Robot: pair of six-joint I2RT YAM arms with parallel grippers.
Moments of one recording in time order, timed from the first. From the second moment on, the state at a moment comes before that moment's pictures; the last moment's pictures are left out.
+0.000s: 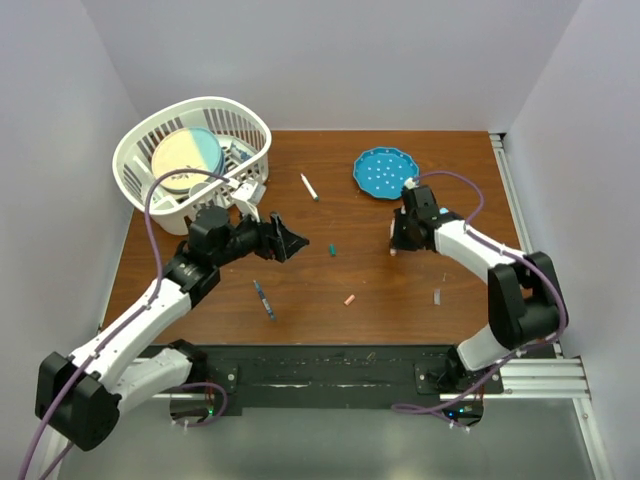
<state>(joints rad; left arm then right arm) -0.49 0.98 0.71 0.01 0.38 -0.48 0.32 1.56 0.94 -0.36 0.05 0.43</state>
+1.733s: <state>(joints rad) -0.58 1.30 0.66 0.62 0.78 -0.71 0.78 0.93 0.85 -0.07 0.01 0.69</state>
